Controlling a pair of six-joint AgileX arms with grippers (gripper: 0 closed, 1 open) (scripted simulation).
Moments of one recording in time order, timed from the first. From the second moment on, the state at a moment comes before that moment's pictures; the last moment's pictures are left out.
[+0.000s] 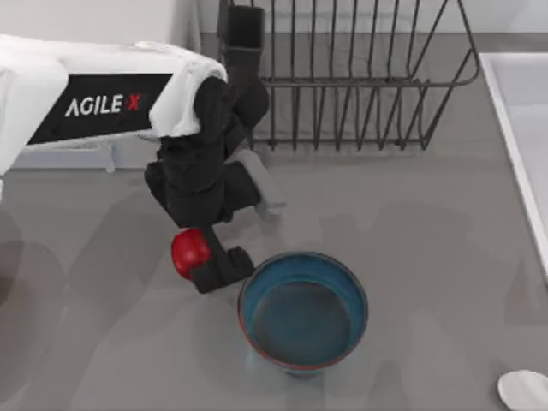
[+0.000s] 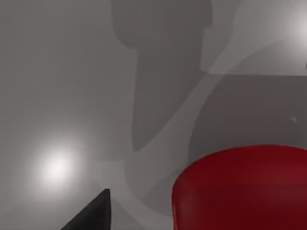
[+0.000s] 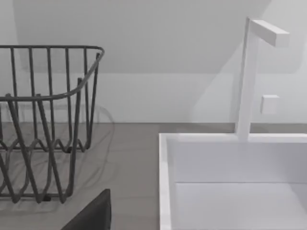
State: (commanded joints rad) left arm -0.54 2.12 1.47 -0.96 -0.06 0.59; right arm 0.00 0.00 0.00 0.00 0.00 0.00
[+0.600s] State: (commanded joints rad) left arm -0.54 2.14 1.43 -0.91 -0.06 0.60; right arm 0.00 0.00 0.00 0.00 0.00 0.00
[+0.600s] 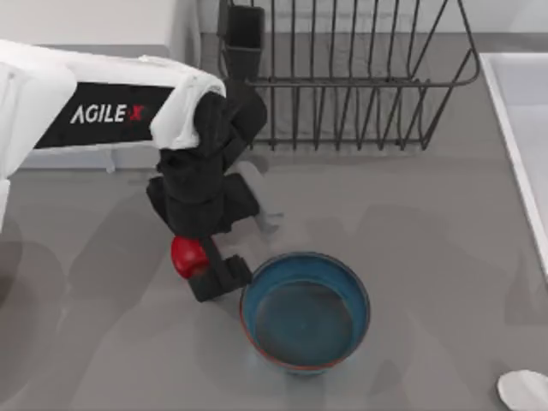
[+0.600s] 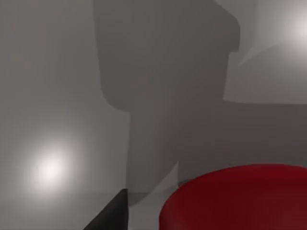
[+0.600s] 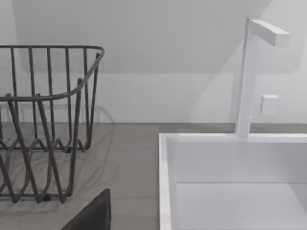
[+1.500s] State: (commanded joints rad) left arm -0.54 2.14 1.43 -0.91 -0.06 0.60; right arm 0.00 0.00 0.00 0.00 0.00 0.00
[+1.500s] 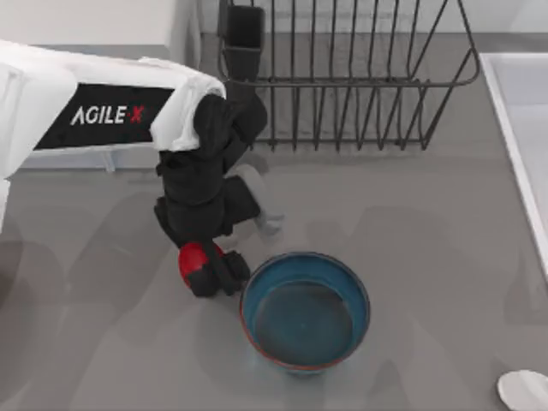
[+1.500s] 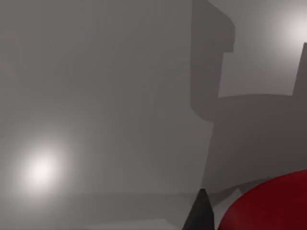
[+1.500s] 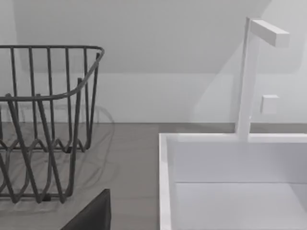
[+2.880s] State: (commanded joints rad) left arm -0.54 2.02 1.63 -1.24 -0.02 0.48; right arm 0.00 0.00 0.00 0.00 0.00 0.00
